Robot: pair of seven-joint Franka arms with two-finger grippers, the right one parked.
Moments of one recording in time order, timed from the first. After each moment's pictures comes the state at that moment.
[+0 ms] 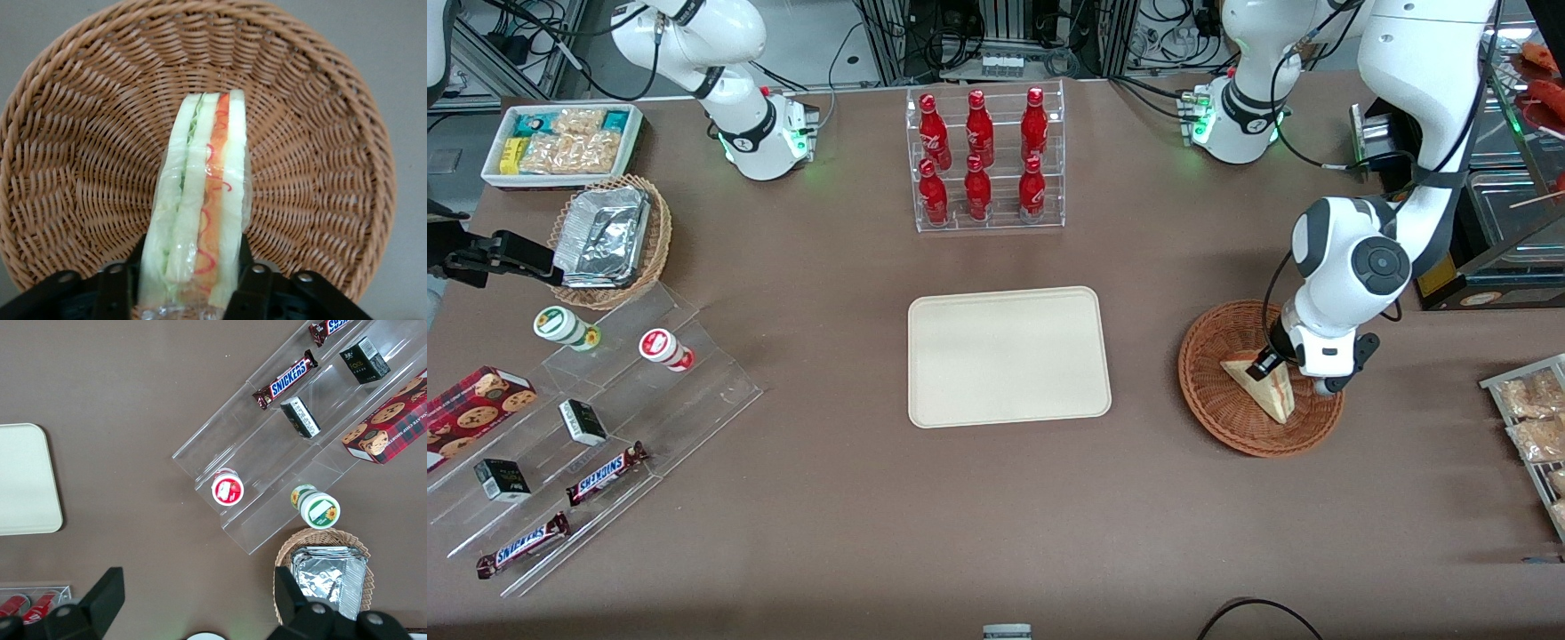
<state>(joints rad) -0.01 0.26 -0.11 -2.22 0.02 2.53 -0.90</state>
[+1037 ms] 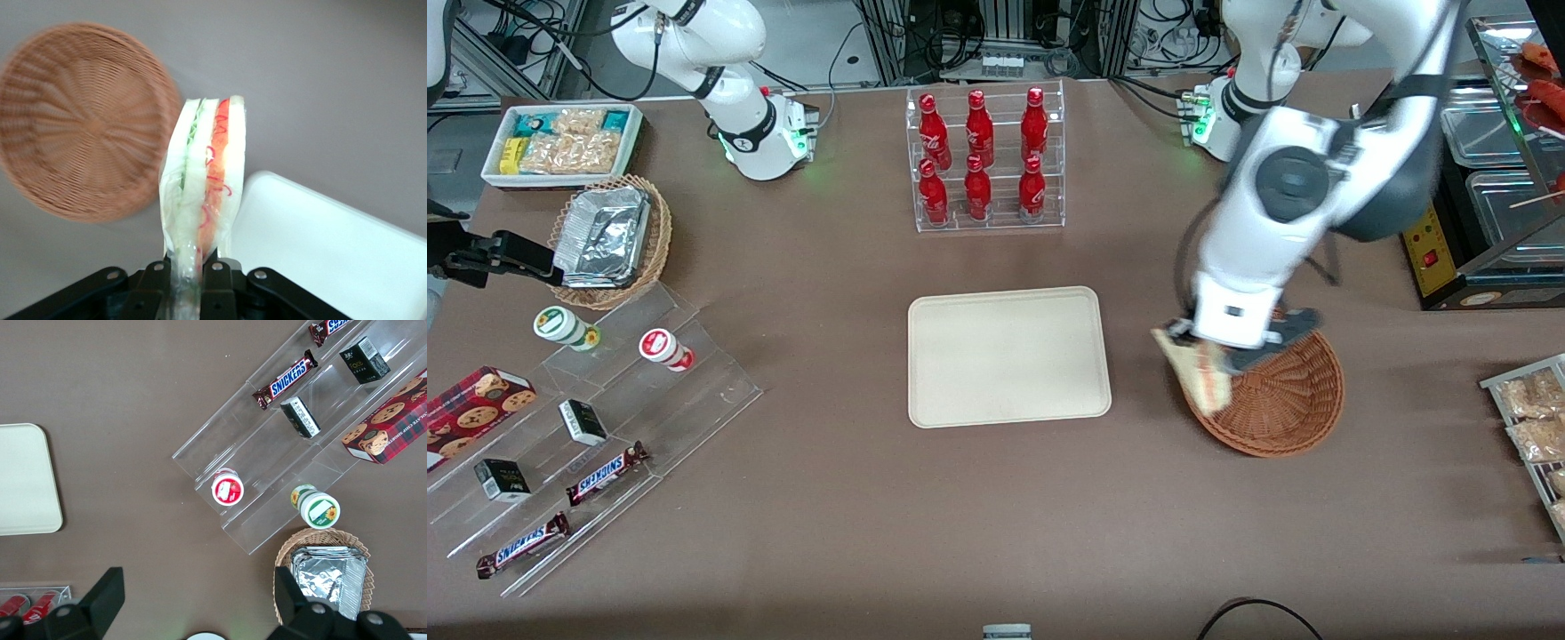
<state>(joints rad) -0.34 0.23 -0.16 -1.71 0.09 1.96 -0.97</state>
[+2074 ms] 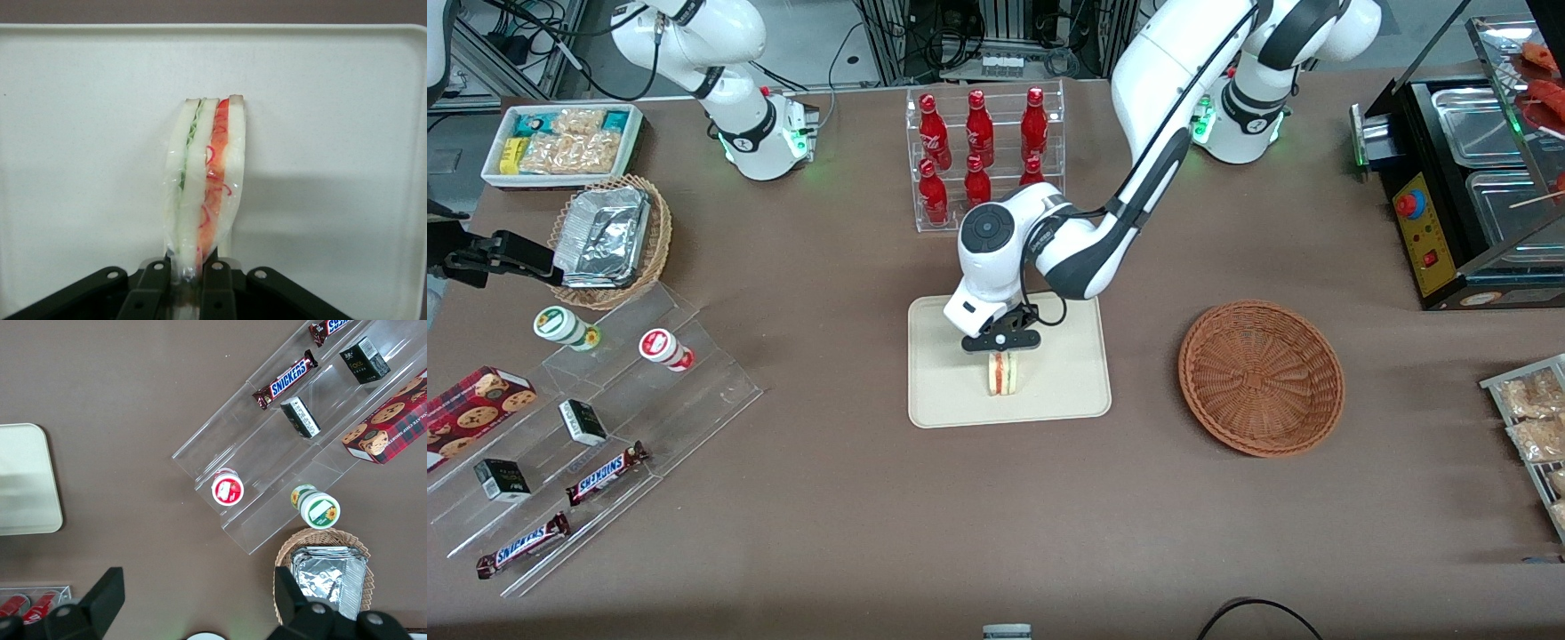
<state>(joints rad) -0.71 0.72 -0.15 -1.52 0.17 2.23 -1.00</state>
